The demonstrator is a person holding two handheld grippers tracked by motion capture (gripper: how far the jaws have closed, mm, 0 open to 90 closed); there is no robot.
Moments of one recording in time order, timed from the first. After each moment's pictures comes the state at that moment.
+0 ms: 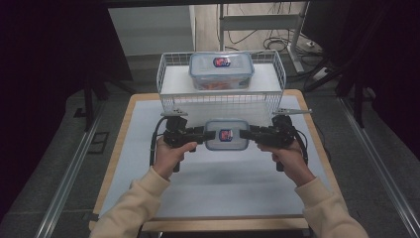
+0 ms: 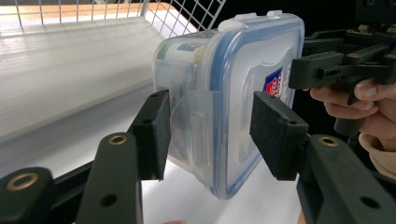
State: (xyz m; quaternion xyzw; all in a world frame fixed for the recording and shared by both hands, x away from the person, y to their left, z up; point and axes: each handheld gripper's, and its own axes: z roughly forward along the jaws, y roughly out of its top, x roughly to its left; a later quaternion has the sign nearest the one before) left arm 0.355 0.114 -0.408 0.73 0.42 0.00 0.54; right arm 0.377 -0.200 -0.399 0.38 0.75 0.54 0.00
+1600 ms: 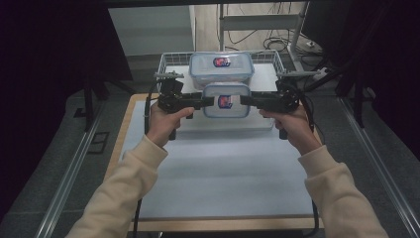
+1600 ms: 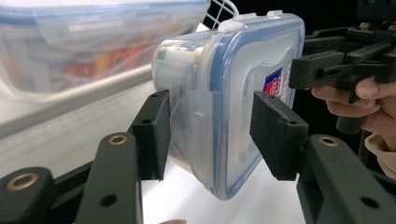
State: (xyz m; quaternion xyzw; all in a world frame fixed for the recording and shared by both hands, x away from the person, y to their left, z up) left arm 0.394 0.123 -0.320 0.74 0.39 0.05 0.55; right arm 0.415 -0.192 -0.313 0.35 0.75 0.56 0.04
